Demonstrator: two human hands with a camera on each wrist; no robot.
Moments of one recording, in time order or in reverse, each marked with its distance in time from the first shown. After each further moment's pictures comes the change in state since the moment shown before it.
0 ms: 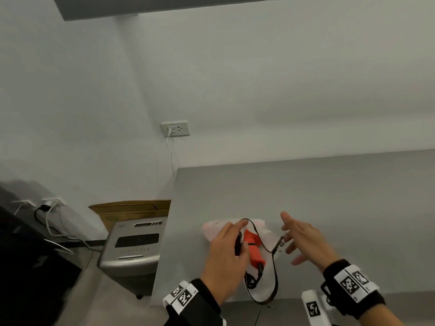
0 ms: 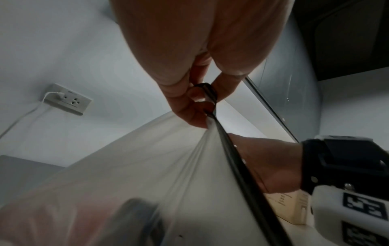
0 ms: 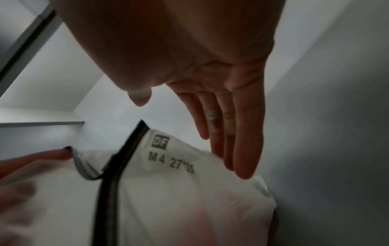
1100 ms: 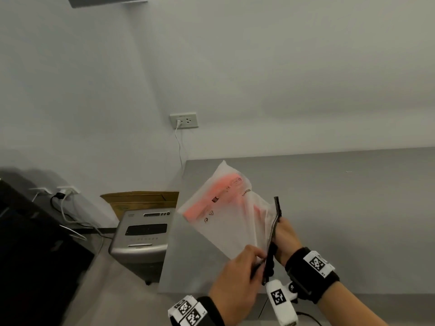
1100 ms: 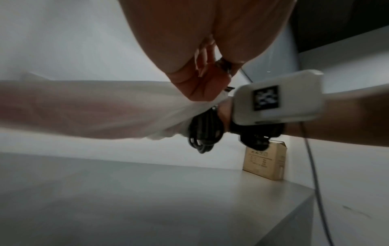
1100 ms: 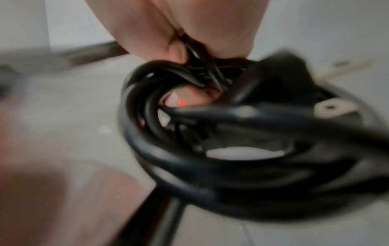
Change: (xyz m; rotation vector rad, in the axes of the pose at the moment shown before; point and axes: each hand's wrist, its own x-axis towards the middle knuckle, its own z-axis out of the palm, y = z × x) left_hand -0.039 -0.014 0.019 -0.074 -0.205 -0.025; right_hand 0.018 -0.013 0.076 0.642 -0.130 0.026
